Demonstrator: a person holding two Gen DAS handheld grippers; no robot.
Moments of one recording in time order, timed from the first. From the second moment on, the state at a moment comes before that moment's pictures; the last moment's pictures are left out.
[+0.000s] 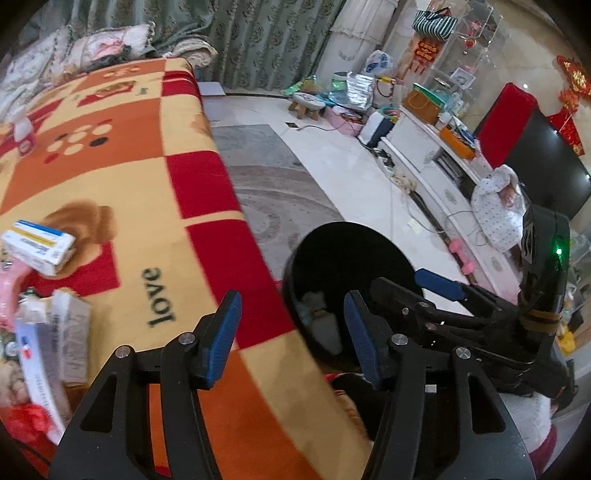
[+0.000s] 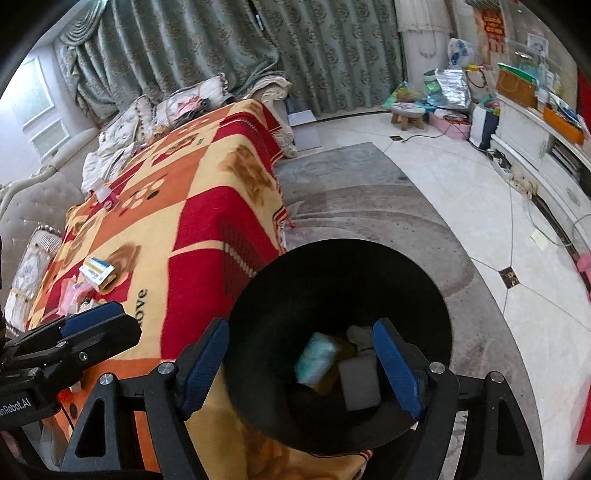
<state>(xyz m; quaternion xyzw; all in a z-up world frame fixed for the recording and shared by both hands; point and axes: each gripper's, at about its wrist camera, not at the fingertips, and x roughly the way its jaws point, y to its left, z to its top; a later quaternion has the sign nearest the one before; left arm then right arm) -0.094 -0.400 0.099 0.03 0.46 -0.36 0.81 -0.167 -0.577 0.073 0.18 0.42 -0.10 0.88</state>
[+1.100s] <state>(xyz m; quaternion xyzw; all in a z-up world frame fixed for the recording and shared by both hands) -0.089 -0.210 0.114 0.02 0.43 -0.22 0.87 -0.100 -0.408 0.106 0.10 0.42 0.05 0.90</state>
